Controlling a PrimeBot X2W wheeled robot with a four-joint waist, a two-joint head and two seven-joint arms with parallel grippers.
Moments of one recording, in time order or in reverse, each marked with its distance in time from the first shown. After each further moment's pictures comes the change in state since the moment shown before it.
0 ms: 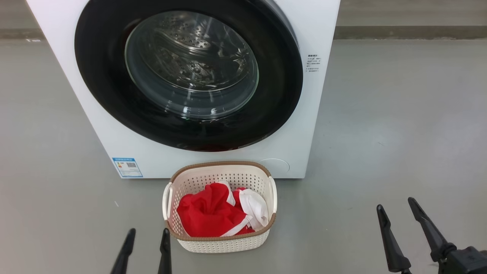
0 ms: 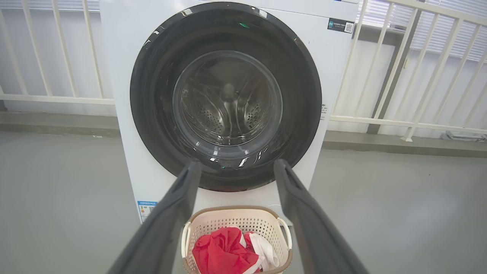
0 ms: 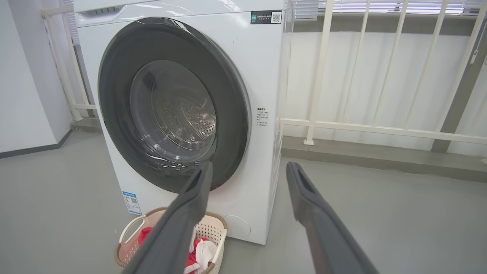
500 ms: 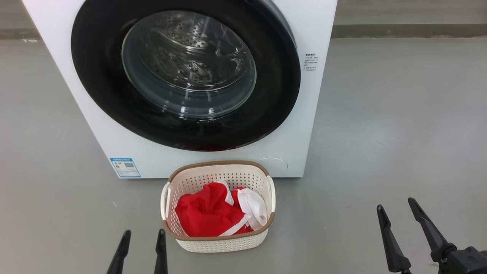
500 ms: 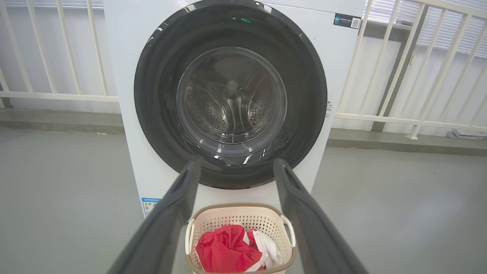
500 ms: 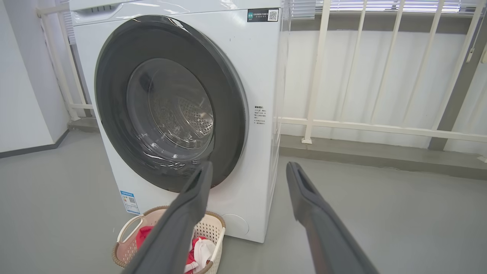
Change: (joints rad) left arm -0.007 0.019 -0.006 0.001 -0.018 0.031 0.000; right arm -0.001 0.000 0.000 0.013 0.000 0.000 -0.009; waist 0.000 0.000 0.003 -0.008
